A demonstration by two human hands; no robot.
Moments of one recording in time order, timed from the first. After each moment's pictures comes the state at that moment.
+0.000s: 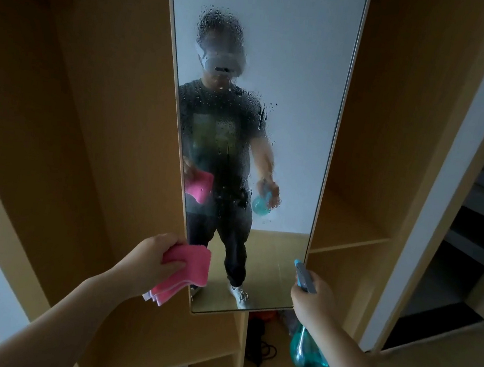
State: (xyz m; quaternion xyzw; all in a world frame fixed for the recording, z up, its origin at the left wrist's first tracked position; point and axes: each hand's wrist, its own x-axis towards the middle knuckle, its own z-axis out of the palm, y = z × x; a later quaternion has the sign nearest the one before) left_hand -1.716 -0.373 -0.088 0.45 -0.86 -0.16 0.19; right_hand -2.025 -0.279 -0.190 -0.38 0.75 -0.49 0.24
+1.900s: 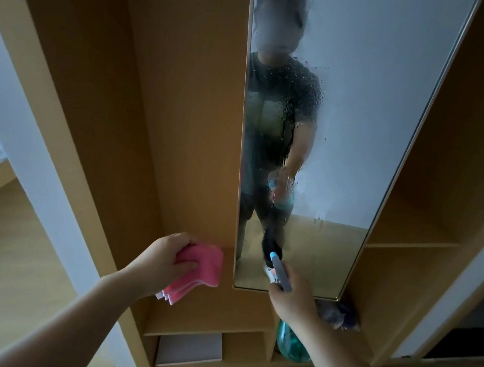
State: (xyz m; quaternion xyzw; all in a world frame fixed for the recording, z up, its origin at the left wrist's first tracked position) left_hand -1.639 -0.360 -0.131 0.49 -0.82 -0.19 0.20; right_hand -1.913 -0.313 -0.213 -0.59 0.67 -0.38 0.25
